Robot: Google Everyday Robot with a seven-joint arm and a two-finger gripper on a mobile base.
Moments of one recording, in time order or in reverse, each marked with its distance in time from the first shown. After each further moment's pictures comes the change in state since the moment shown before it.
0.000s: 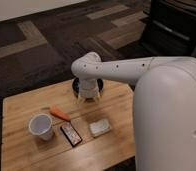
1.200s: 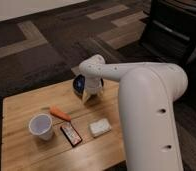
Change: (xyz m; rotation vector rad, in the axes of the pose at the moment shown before) arm -0.093 -0.033 0.042 0.059 -0.048 -0.151
